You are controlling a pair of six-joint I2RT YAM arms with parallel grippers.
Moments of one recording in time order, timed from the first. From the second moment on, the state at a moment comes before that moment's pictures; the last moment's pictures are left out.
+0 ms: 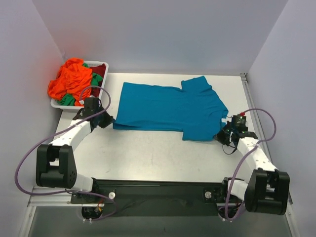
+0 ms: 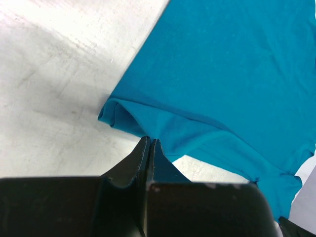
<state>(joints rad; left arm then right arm) -0.08 1.47 0.90 -0.28 0.09 -0.83 -0.10 1.22 0.58 -0.36 -0.11 0.67</state>
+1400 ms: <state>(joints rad) -0.10 1.18 0.58 -0.37 -0.03 -0.83 -0.11 0.62 0.53 -0.97 -0.10 0.78</state>
